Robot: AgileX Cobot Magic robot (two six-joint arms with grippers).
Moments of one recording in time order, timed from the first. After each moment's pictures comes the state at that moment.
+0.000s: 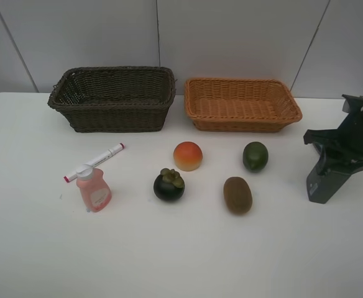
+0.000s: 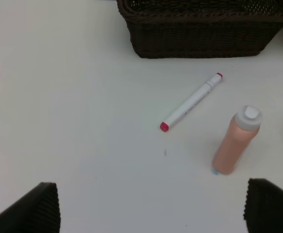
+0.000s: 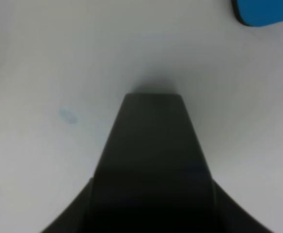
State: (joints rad) left arm 0.02 -0.01 -0.50 -0.07 1.06 0.02; right arm -0.05 1.70 -0.92 0.00 0.82 0.19
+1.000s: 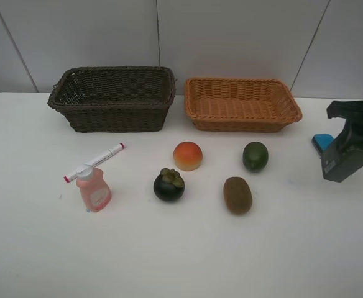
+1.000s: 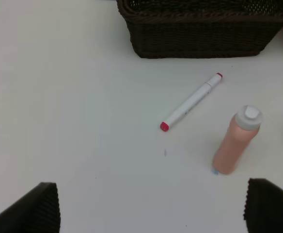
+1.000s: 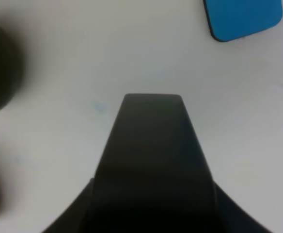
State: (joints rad) left arm 0.02 -0.01 -0.50 -0.07 1.06 0.02; right arm -0.05 1.41 -0.92 0.00 0.91 0.19
